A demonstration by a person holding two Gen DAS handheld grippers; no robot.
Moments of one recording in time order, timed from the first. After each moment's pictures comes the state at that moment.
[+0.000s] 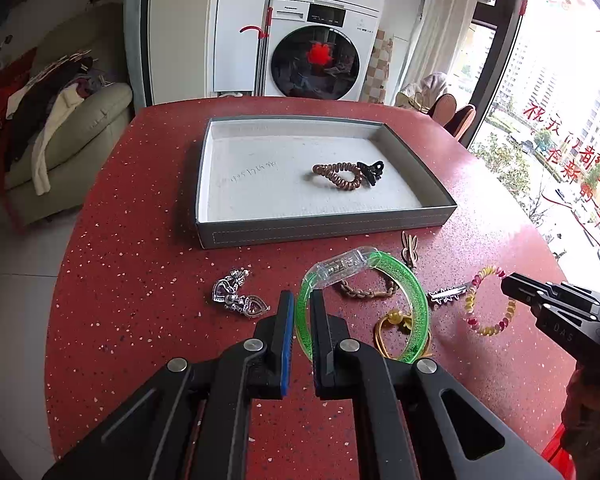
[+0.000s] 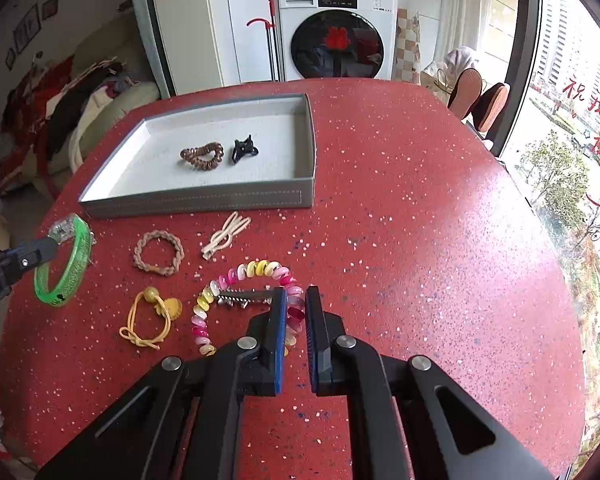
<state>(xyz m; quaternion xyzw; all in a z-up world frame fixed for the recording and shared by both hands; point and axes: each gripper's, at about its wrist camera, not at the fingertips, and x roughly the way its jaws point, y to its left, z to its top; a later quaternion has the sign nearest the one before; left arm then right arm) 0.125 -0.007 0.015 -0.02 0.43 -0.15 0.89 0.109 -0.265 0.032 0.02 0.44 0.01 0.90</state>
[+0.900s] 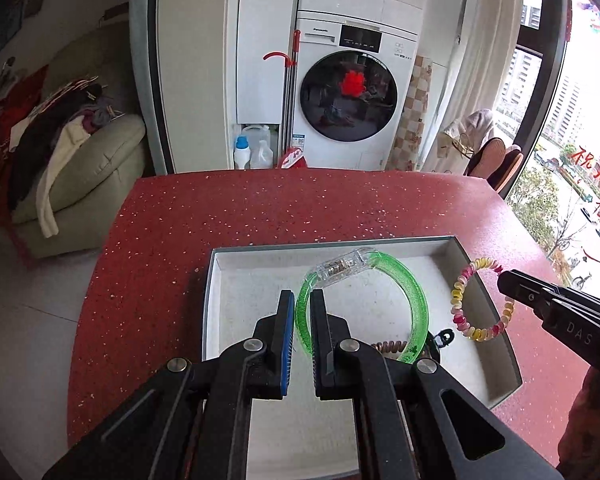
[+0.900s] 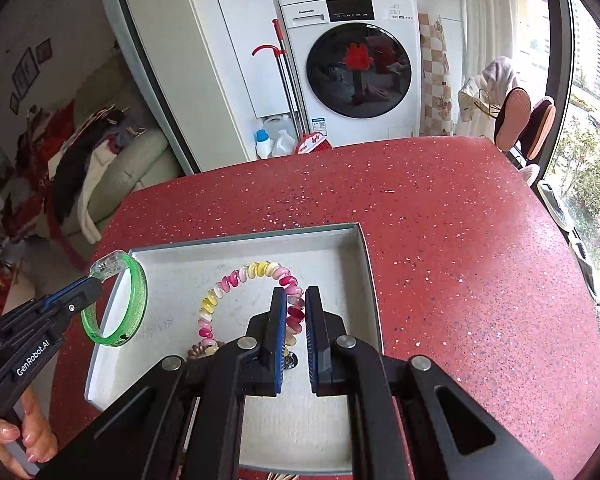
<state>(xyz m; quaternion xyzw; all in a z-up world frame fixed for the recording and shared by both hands) 0.314 -0.031 0.041 -0.02 0.40 -0.08 0.91 0.334 -0.251 0.039 0.09 0.43 0.04 0.90</state>
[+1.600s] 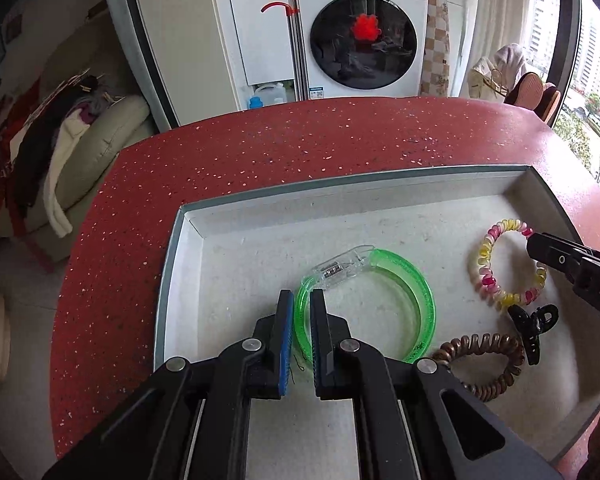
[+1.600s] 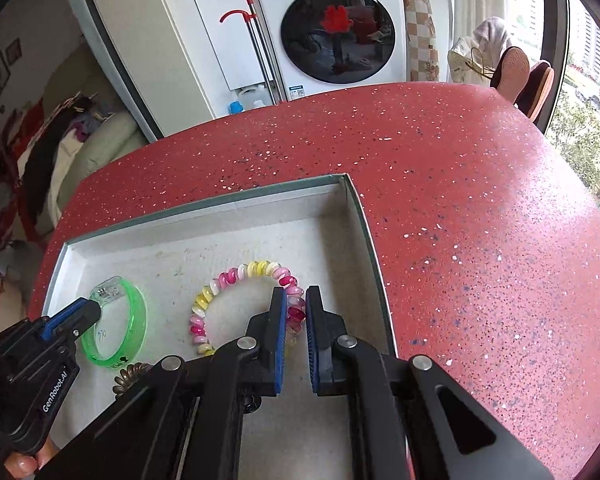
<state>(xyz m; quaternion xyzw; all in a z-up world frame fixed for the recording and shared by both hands) 0.351 -0.059 -0.036 0.07 0.46 -0.04 0.89 0.362 -0.255 -0.025 0.09 0.48 0.01 0.88</state>
